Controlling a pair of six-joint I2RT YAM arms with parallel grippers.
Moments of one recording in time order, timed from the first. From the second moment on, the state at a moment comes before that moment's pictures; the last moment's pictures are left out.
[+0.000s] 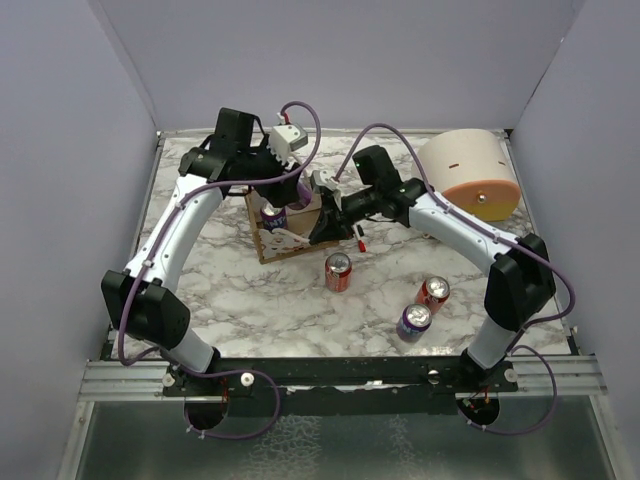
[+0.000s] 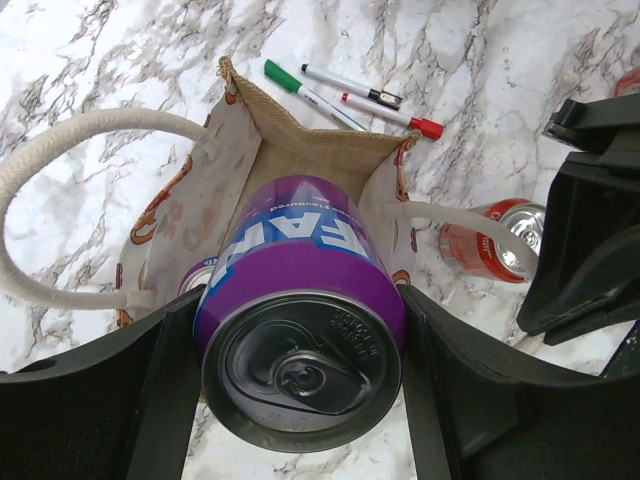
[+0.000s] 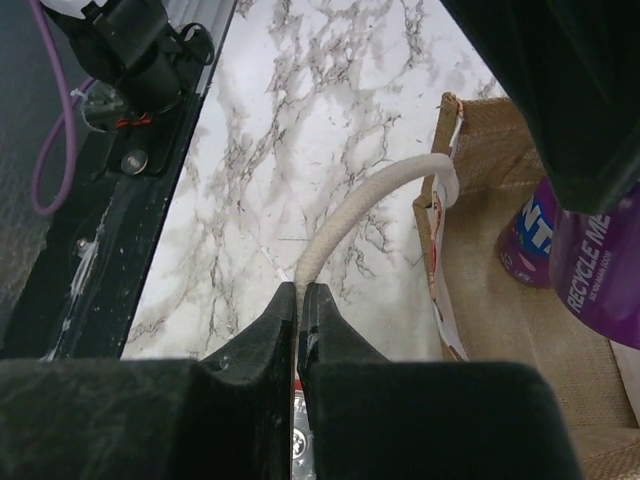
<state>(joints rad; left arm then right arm) -0.31 1.55 1.65 -0.86 0.53 0.39 0.65 1.73 1.44 -0.41 -1.04 -0.53</state>
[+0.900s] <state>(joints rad) -0.39 1.76 1.63 -1.00 0.48 0.62 0.65 1.66 1.36 -0.44 -1.03 -0.60</state>
